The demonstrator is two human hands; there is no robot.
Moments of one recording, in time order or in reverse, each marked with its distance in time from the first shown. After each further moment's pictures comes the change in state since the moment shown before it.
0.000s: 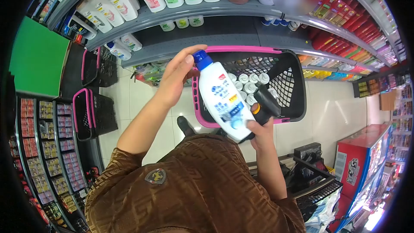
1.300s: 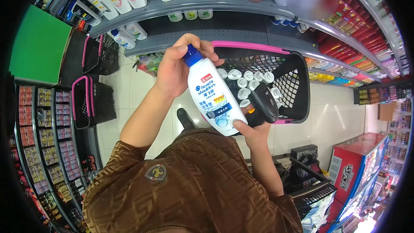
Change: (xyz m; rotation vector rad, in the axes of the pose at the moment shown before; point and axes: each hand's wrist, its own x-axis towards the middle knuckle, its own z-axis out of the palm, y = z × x) left_hand 0.008 -0.007 -0.027 -0.486 -0.046 0.085; right_hand -0.001 0.004 0.054 -0.212 -0.015 -0.166
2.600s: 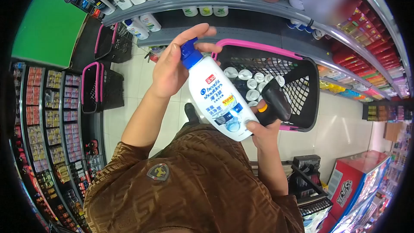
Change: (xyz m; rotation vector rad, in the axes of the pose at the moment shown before) left_hand -0.022 0.018 0.023 0.409 0.047 0.146; right_hand 0.021 -0.006 -0.022 0.196 -0.174 0.064
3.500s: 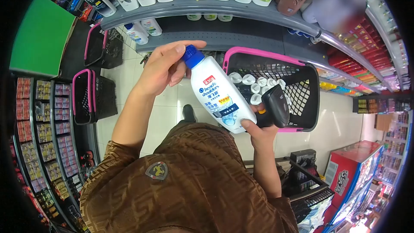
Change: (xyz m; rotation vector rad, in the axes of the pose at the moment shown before) left_hand -0.005 0.057 -0.120 0.089 -0.058 -0.326; right_hand 0.014 0.047 0.080 -0.308 0.165 -0.134
